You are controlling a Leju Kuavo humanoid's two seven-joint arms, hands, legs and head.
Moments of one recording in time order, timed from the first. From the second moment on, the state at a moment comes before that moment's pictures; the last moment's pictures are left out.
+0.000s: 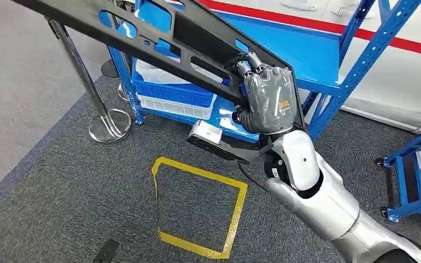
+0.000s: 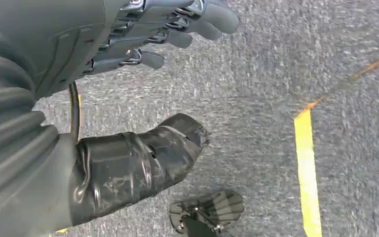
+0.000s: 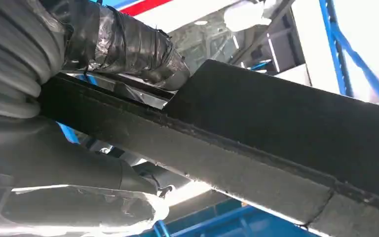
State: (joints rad) left arm -0.13 0.13 -0.79 -0.25 0.50 0.21 -0.27; right arm -0.74 -0.21 0.73 -1.65 1.05 -0.27 0.49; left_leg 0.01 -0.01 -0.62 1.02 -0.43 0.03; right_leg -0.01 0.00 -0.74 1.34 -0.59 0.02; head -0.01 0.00
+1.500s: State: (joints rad) left arm -0.12 0.13 -0.77 -0.25 0.53 0.18 -0.28; right arm -0.83 -0.23 0.72 -1.70 1.05 -0.23 0.44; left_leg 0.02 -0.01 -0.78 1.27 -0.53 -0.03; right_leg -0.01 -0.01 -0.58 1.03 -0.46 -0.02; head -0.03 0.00
